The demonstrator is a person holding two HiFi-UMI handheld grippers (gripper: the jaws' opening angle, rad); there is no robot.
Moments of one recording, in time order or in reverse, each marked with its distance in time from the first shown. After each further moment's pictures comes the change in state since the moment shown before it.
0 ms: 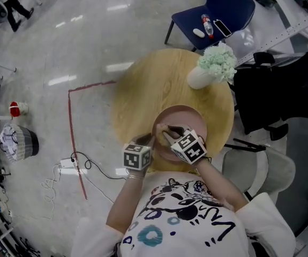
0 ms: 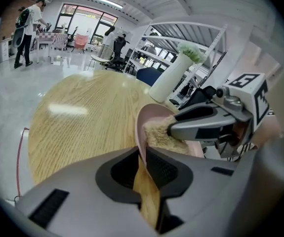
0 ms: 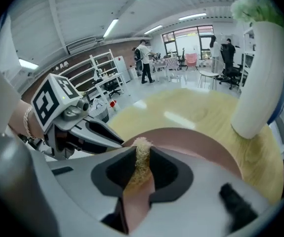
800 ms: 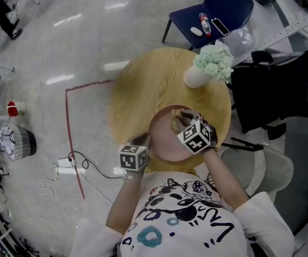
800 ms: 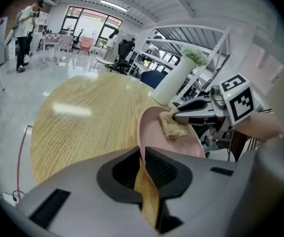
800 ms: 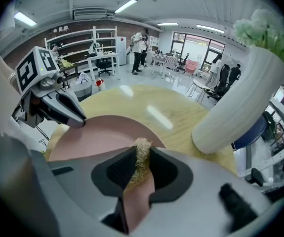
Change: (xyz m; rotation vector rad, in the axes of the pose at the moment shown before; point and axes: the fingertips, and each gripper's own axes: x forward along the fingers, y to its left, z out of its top) left arm 0.000 0.003 0.001 -0.042 -0.033 0.034; right arm -0.024 -0.086 -0.009 -0.212 0.135 -0.257
